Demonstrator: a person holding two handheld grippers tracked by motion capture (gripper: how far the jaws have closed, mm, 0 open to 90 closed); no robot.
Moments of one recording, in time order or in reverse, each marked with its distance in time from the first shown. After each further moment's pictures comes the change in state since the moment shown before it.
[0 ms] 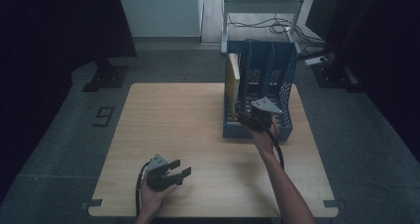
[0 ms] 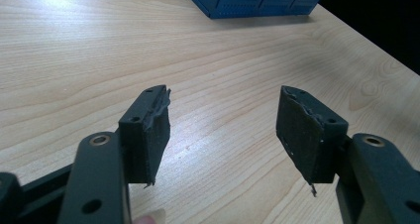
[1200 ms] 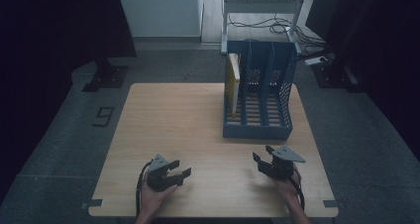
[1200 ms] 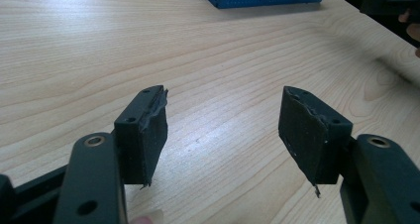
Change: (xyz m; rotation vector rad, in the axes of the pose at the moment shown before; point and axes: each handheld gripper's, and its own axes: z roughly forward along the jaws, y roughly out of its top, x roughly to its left) left arm 0.001 -0.002 0.003 0.033 0.031 0.028; right arm -0.020 -0.122 -0.095 0.152 0.079 0.004
